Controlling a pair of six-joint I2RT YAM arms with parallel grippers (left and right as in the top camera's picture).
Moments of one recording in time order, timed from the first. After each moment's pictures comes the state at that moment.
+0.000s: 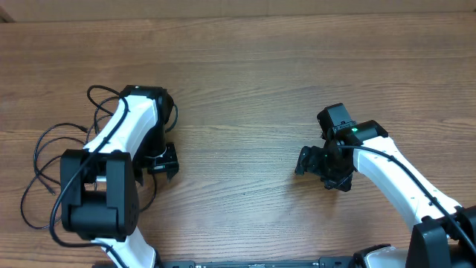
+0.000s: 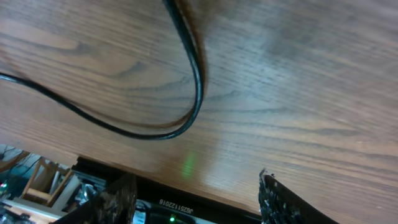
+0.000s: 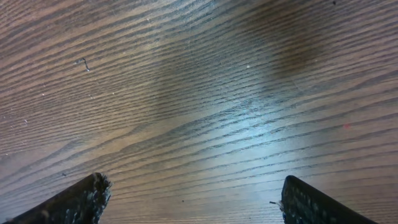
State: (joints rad) left arm -0.09 1.87 1.25 -1.40 -0.11 -0.40; right arm 0.29 1.51 0.94 -0.99 -0.20 0.62
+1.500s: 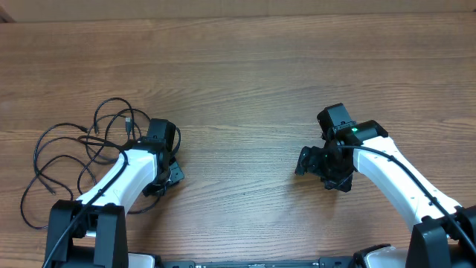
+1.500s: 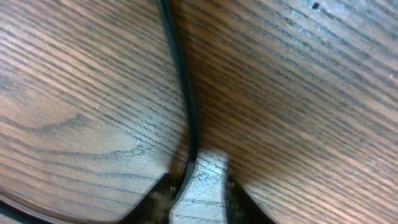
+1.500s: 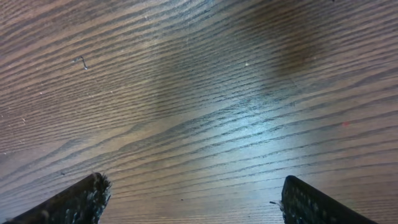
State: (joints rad) left arm -0.13 1.57 0.76 -0.75 -0.13 -0.63; right arm 0.29 1.51 0.94 -1.00 -0.20 0.62
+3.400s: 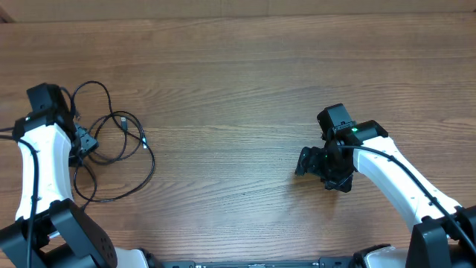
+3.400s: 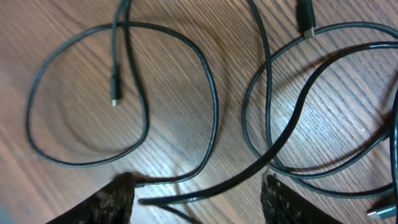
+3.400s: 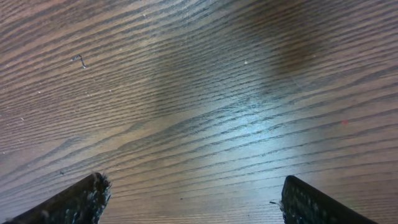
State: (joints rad) left arm 0.44 1.62 1.21 -0.95 -0.30 -0.40; right arm 0.29 1.51 0.94 -1.00 -0.20 0.62
